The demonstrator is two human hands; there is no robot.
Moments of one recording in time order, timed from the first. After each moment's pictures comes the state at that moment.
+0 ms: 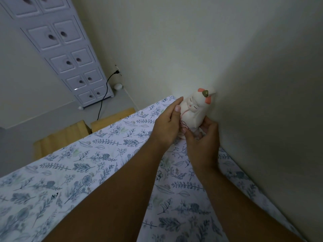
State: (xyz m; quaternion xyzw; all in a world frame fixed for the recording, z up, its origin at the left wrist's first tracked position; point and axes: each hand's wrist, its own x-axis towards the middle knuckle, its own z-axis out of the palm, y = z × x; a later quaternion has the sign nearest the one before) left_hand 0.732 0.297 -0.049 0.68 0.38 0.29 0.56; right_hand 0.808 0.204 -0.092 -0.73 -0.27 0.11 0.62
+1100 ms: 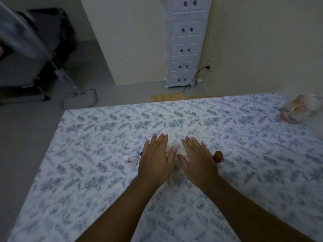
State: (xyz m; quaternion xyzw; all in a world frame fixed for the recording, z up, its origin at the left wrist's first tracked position) left_hand 0.201 0.053 0.009 0.73 0.63 0.19 0.20; right_hand 0.363 0.052 -0.025 -0.65 -0.73 0.15 0.15
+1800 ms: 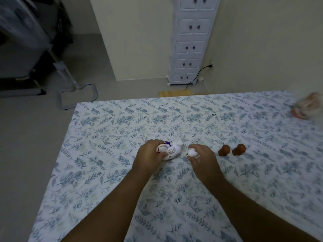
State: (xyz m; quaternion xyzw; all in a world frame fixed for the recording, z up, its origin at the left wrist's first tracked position) left_hand 0.071 0.066 -0.031 0.67 0.63 0.24 0.31; right_hand 0.279 0.030 -0.042 -0.67 -0.65 0.20 0.31
